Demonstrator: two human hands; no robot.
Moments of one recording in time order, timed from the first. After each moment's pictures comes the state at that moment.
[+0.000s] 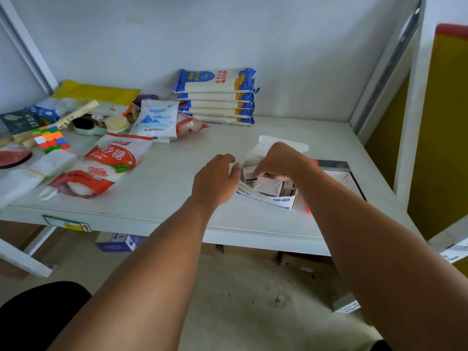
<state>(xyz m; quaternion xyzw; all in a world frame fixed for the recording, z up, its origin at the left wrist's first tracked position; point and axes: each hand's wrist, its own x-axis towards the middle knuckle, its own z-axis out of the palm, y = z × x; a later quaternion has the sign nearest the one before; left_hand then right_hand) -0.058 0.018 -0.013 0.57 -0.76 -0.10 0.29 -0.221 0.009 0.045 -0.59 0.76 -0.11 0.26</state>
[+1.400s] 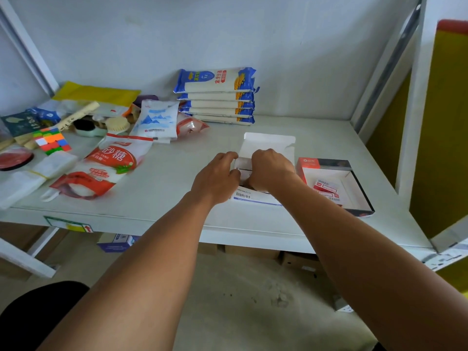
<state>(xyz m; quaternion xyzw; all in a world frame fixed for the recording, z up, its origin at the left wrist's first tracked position) -0.052 0.015 -0.008 0.55 -0.77 -0.21 0.26 -0.192 0.022 0.019 -0.70 0.71 -0.06 0.03</state>
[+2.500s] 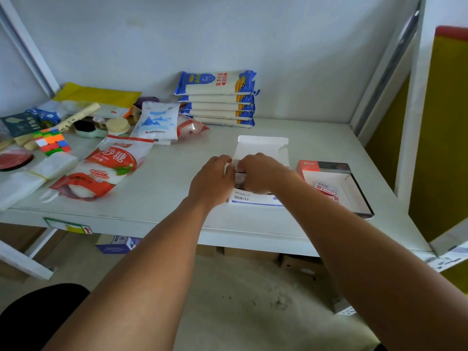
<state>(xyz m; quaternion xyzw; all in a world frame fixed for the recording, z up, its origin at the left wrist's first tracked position) -0.047 0.012 -0.016 0.57 -0.74 -0.18 0.30 -0.186 0.017 0.022 -0.78 0.62 -0.02 0.07</state>
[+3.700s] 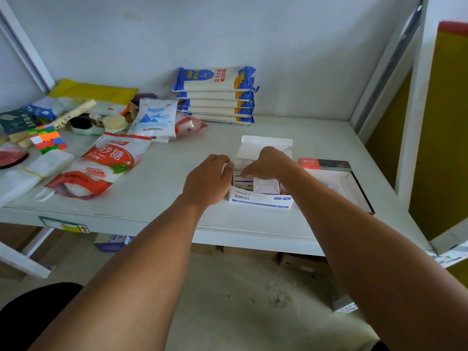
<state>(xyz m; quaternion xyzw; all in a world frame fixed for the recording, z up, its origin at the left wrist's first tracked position) -0.040 0.006 -0.022 0.56 -0.78 -0.09 0.26 -0.199 0.008 0.033 -0.62 0.75 -0.10 0.23</state>
